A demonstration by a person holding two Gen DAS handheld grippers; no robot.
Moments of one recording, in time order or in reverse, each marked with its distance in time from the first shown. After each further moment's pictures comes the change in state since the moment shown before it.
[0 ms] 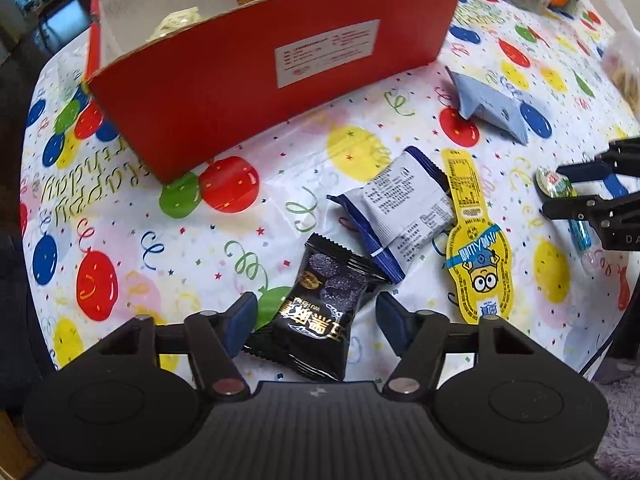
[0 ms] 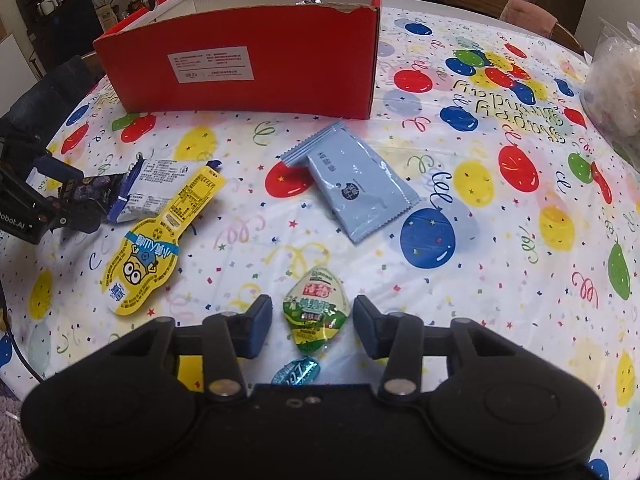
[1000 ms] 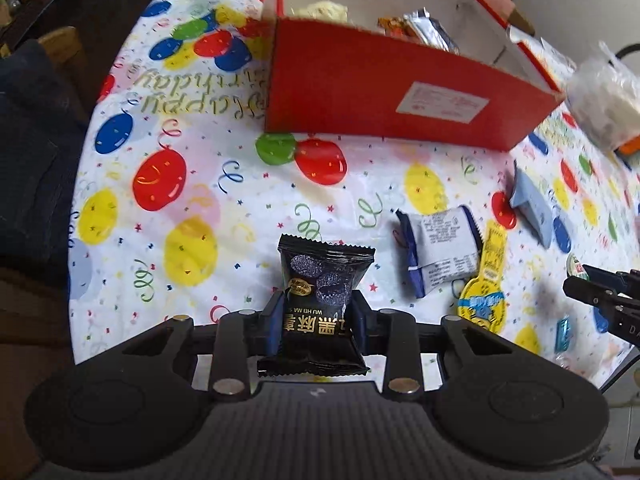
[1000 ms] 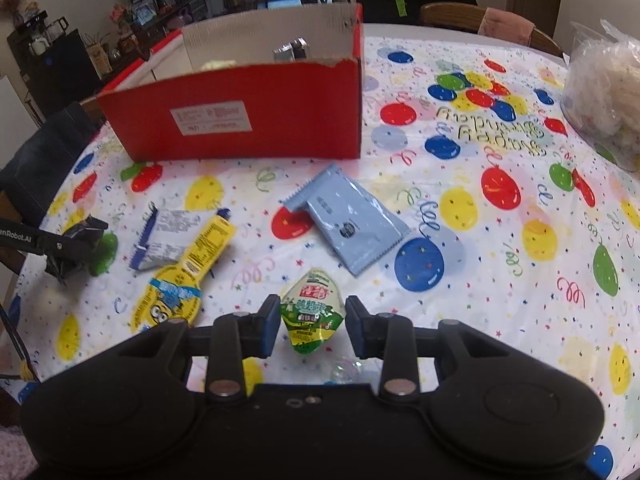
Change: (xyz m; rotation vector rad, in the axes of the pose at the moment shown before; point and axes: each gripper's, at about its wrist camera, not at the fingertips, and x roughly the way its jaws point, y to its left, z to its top) left arm -0.035 0.034 -0.036 -0.468 -0.080 -0.008; right arm -0.035 0.003 0.013 0.084 -0.098 0.026
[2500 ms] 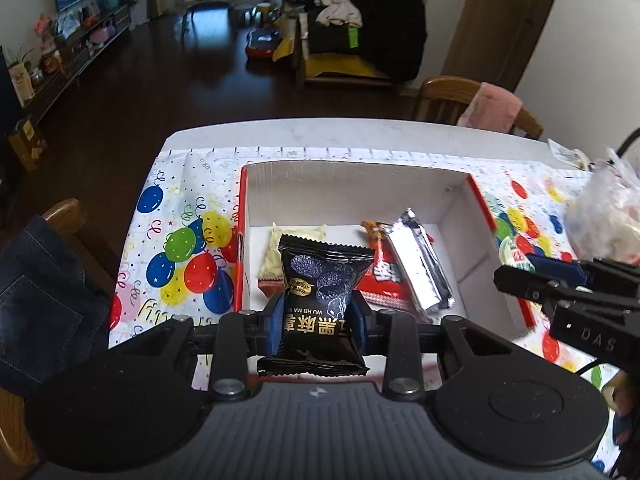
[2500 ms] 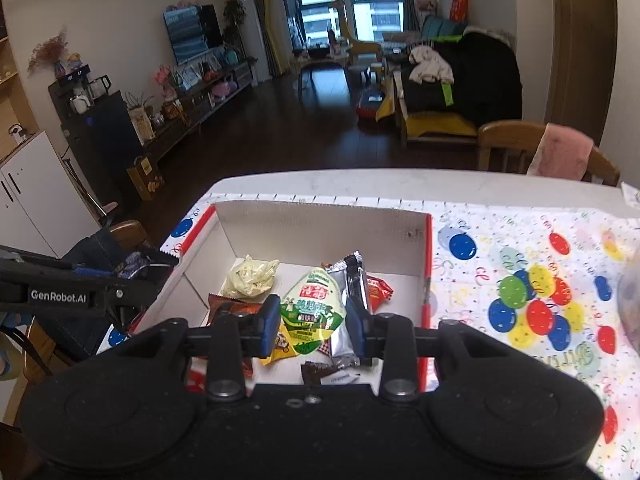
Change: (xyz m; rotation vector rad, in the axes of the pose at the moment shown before) left arm -0.049 -0.058 0.176 0.011 -0.218 0.092; right arm 0.025 0.016 0.202 -0.063 -0.173 0.115
